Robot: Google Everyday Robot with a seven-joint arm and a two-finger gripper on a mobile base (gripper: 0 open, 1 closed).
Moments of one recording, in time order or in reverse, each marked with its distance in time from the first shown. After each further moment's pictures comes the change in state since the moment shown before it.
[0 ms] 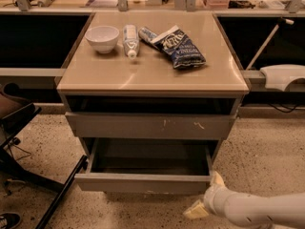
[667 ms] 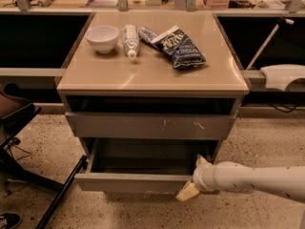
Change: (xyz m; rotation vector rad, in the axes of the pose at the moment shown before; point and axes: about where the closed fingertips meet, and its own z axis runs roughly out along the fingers) arm -0.054 -0.026 0.058 -0.154 -0.036 -0.138
